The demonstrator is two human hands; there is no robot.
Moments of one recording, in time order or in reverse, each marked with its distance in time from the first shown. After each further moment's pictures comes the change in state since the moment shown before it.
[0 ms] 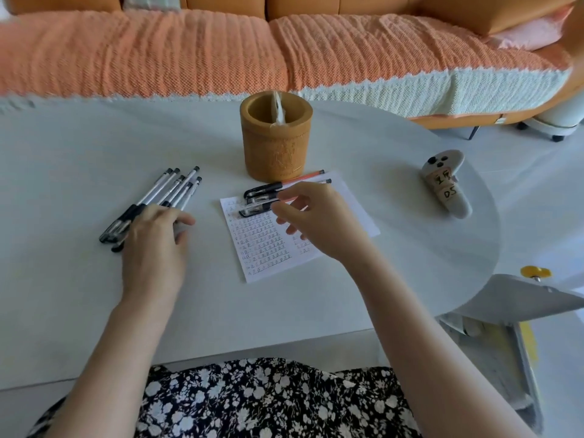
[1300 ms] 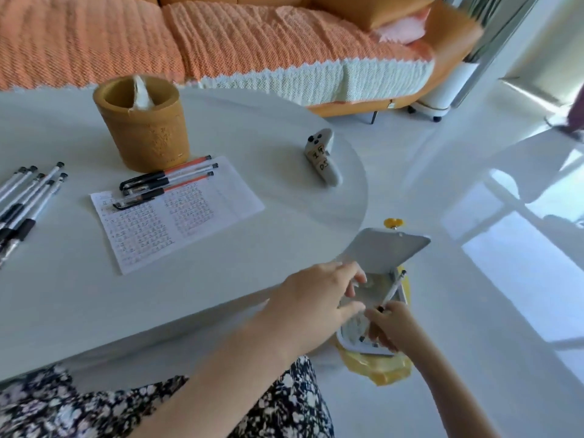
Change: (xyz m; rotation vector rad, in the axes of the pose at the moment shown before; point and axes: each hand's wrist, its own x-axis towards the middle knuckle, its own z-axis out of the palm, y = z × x) left_hand -0.147 0.229 0.043 -0.350 -0.845 0.770; right_hand -0.209 0.226 -0.105 -0.027 0.195 0.854
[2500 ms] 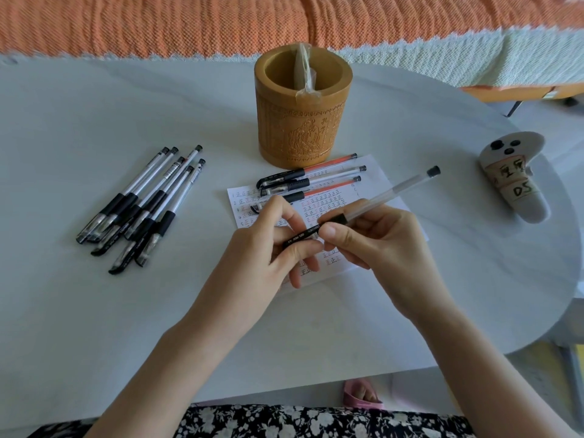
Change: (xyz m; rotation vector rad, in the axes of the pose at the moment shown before) left_hand -0.072 -0.152 -0.117 -0.427 0.516 -0.394; right_hand -0.032 -0.266 0.116 0.613 -0.502 -0.784
